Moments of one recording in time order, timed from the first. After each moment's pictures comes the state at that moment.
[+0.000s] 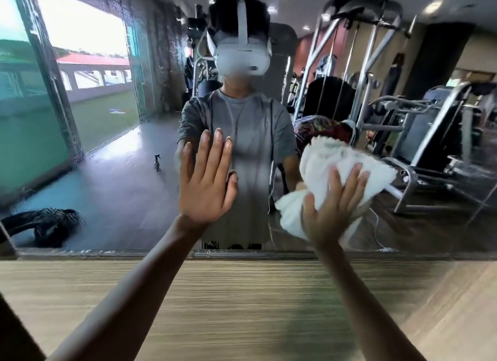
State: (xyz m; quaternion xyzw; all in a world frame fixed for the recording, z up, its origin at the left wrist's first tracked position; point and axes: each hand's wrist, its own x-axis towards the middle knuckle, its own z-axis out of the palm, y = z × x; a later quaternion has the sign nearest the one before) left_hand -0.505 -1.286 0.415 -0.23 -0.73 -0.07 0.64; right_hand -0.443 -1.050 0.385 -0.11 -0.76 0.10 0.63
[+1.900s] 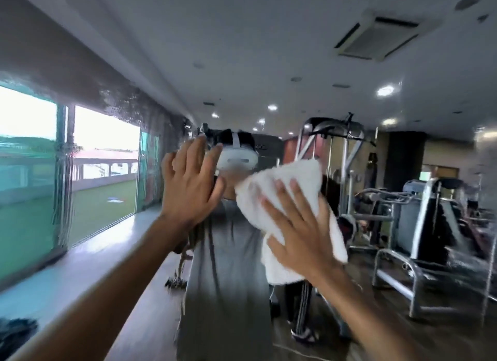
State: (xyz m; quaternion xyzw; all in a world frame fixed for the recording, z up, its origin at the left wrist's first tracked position) left_hand -0.510 -1.320 0.634 -0.19 -0.76 -0.10 0.62; right_hand -0.453 -1.076 0.573 0.14 -0.75 -0.20 0.61
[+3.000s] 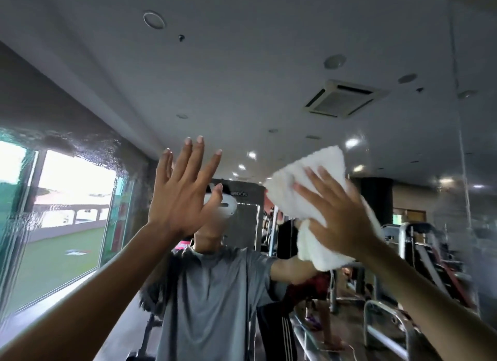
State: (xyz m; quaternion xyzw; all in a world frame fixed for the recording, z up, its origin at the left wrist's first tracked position) left_hand -0.523 -1.310 0.726 -0.21 -0.71 -0.05 0.67; right_hand -0.437 -0.987 0.725 0.15 -0.74 -0.22 0.61
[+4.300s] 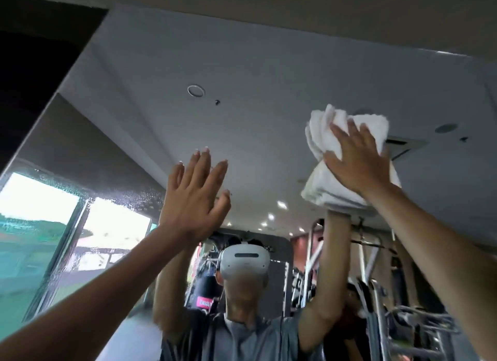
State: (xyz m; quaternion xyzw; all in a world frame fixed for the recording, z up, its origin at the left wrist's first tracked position) left_hand -0.514 -1.318 0.825 -0.16 -0.71 -0.11 0.68; right_hand -0.447 -1.020 0.944 0.01 -0.75 -0.04 0.66
